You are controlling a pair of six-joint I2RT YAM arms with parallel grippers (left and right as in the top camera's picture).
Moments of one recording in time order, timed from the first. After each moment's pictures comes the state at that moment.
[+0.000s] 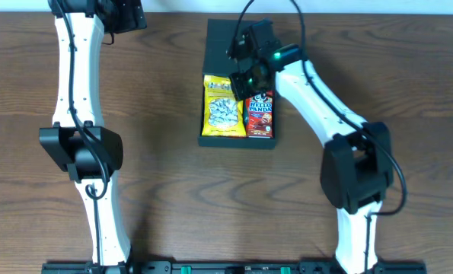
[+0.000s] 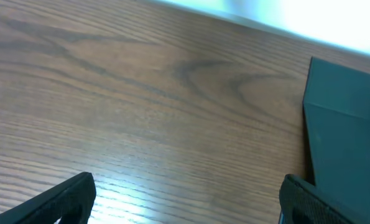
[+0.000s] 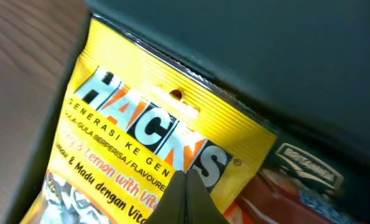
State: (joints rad) left arm 0.02 2.35 2.59 -1.26 0.02 -0.19; right arm 0.43 2.17 1.82 -0.84 -0.23 0.07
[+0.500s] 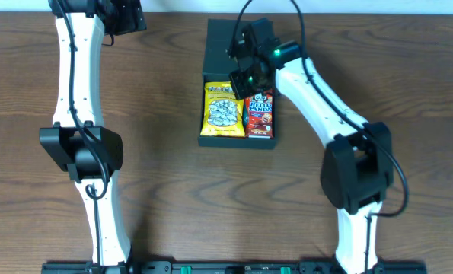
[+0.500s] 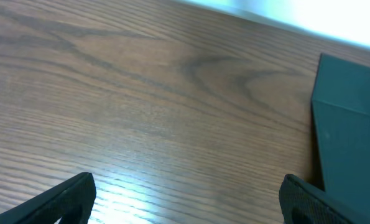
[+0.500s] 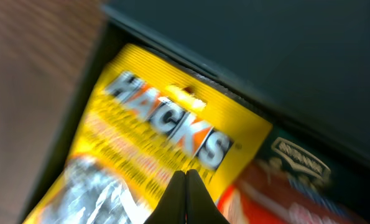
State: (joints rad) left arm 0.02 2.35 2.59 -1.28 -0.01 -0.19; right arm 0.43 2.14 1.87 -0.90 -0.23 0.05
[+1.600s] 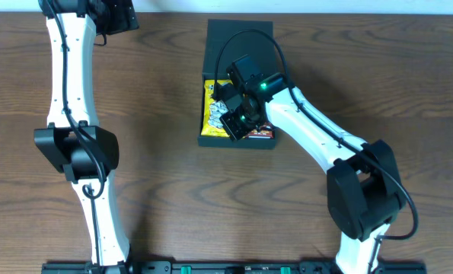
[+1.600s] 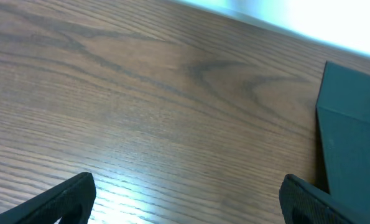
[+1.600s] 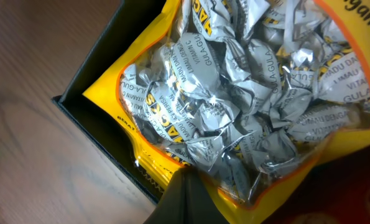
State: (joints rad) left arm 0.05 2.35 2.59 -1.27 0.02 -0.19; right arm 0.55 1.99 1.55 -0.88 -0.29 -0.05
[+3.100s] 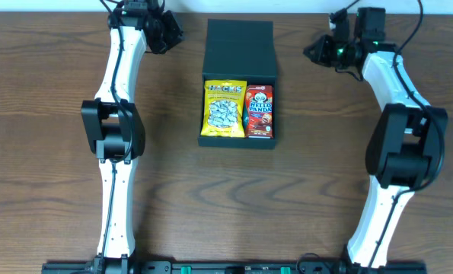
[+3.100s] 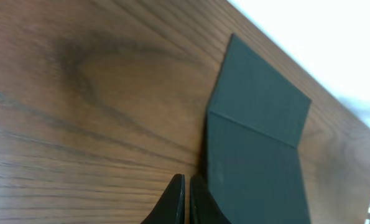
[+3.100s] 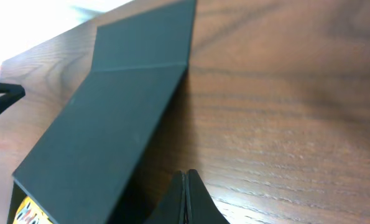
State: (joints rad) left arm -0.08 2.68 2.59 -0.91 0.45 -0.64; right arm -0.09 2.31 1.82 -0.47 -0.68 0.24
